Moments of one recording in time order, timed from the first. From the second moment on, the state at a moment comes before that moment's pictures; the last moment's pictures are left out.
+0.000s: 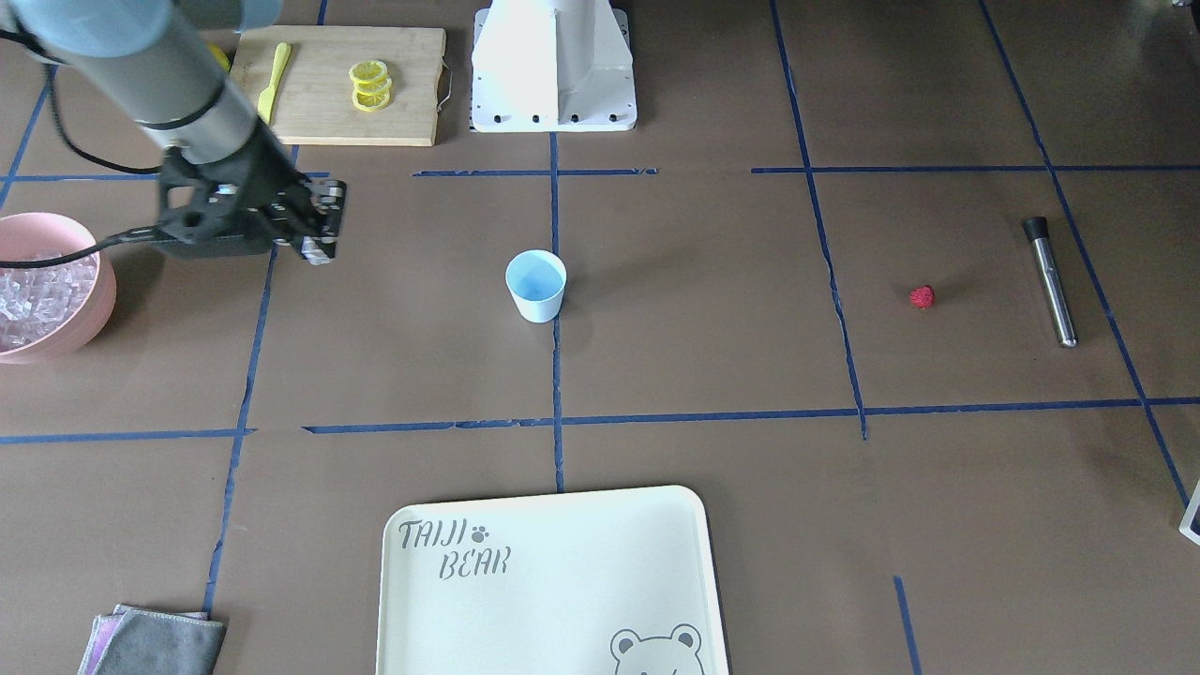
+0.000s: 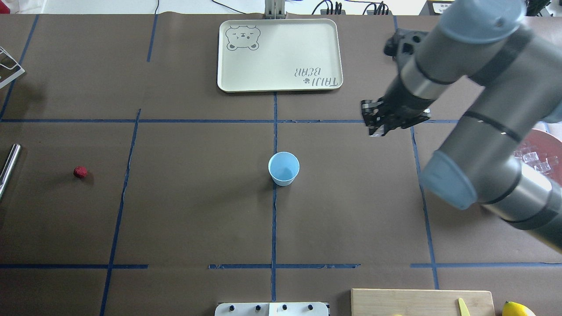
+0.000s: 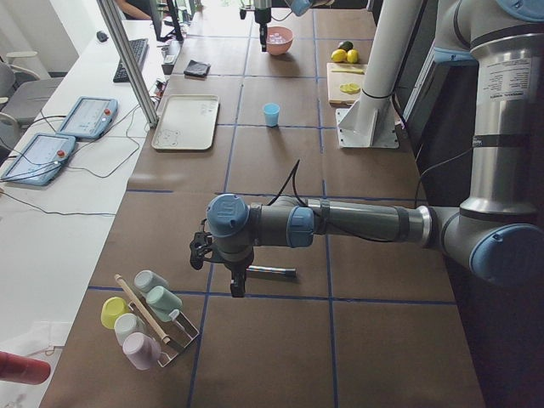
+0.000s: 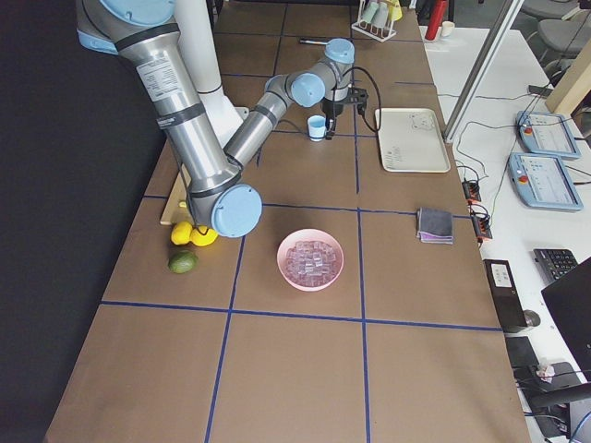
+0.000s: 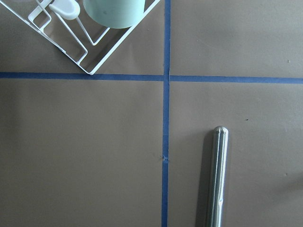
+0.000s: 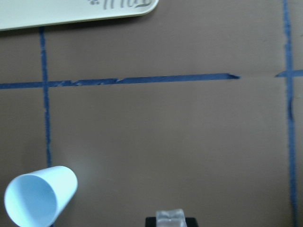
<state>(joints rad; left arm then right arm) -1.58 -1.53 -1.69 -1.51 -2.40 -0.01 0.76 -1.01 1.94 -1.80 2.11 1.07</state>
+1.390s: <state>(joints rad) -1.58 -1.55 -1.69 -1.51 -2.40 -0.04 0.53 -0.70 1.58 -1.74 1.91 1.28</state>
